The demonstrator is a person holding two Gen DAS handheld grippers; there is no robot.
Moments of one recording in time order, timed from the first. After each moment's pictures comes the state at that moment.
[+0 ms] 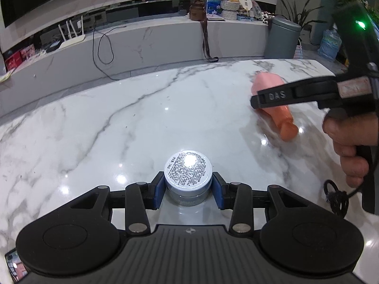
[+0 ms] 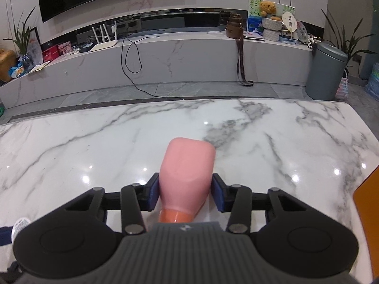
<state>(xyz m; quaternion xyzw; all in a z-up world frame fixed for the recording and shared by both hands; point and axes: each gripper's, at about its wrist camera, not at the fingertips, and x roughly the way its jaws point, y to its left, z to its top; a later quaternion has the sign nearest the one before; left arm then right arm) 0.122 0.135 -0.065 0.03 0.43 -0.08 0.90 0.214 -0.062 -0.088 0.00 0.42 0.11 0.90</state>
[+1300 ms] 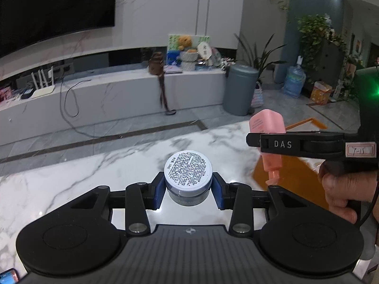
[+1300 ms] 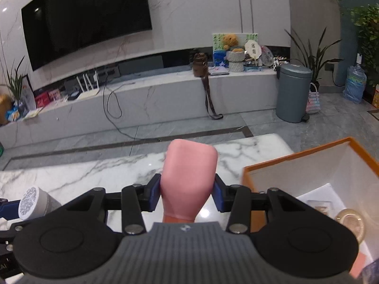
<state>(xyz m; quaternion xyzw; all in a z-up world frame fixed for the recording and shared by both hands) 0.106 0.008 0.040 0.01 0.32 -0.15 0.93 0.165 -0.211 0.021 0.06 0.34 0.07 0.94</state>
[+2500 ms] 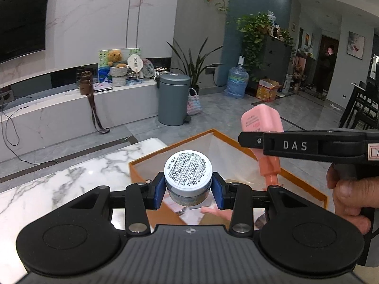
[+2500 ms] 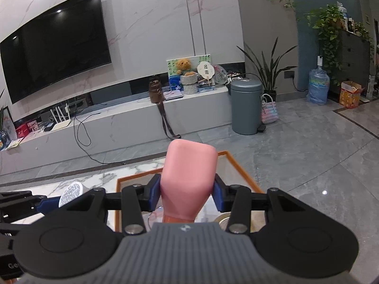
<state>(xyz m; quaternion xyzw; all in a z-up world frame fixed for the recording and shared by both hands) 0.093 -0.151 0.047 0.03 0.29 -0.28 0.91 0.094 -0.379 0.073 0.08 0.29 0.00 0.95</state>
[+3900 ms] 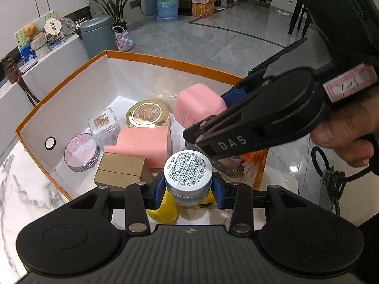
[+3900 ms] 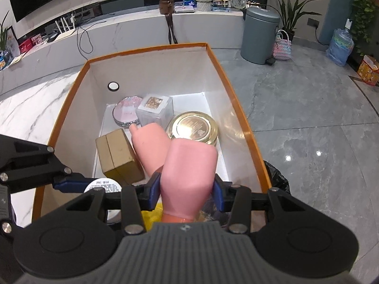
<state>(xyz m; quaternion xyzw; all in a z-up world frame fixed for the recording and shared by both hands) 0.057 -0.254 -0.032 0.20 0.41 -0.40 0.80 0.079 -0.435 -0.001 0.00 0.49 0.06 0.87</state>
